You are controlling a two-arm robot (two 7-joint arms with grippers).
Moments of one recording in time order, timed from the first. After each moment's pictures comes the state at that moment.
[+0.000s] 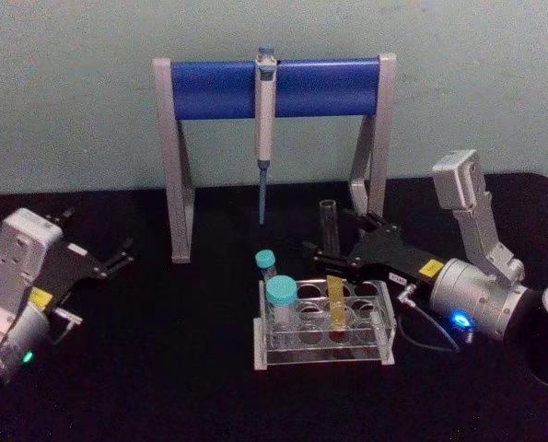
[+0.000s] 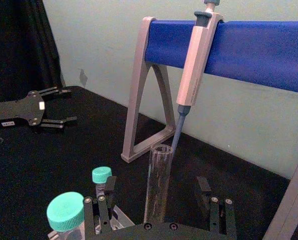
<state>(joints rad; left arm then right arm) -0.20 0.60 0.45 -1.41 -0.25 -0.12 0.03 0.32 0.44 -0.44 -1.42 0.47 0.10 0.49</state>
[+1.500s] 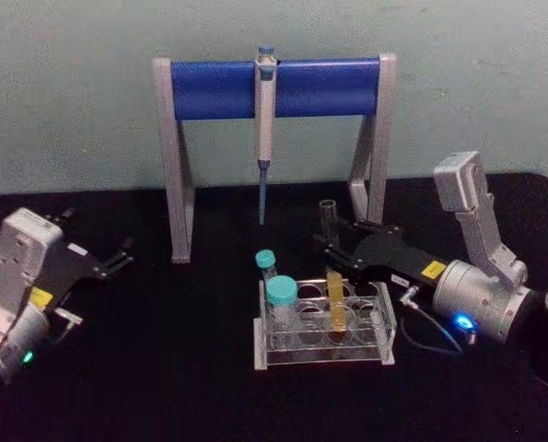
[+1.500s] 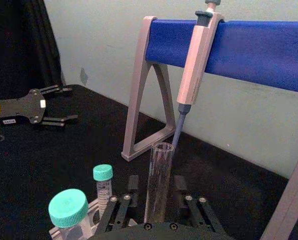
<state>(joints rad) -0.20 0.60 0.45 -1.41 -0.25 -0.12 0.03 0.32 0.45 -0.44 -1.43 0.47 0.11 0.49</state>
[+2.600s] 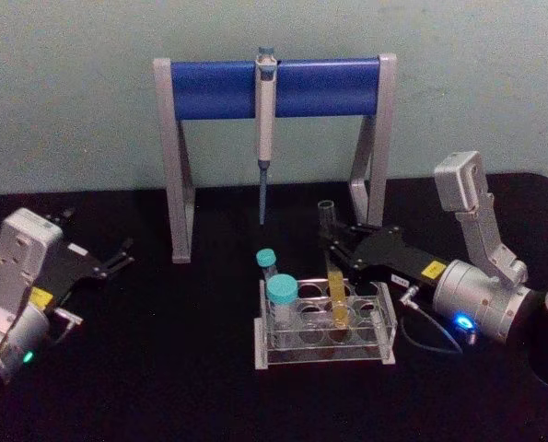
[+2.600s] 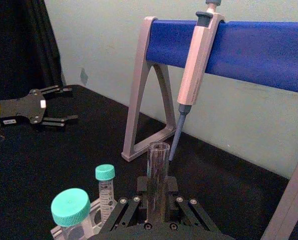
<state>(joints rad) -0.20 0.60 0.45 -1.41 -0.25 -0.12 0.03 0.32 0.45 -0.44 -1.43 0.47 0.10 0.49</state>
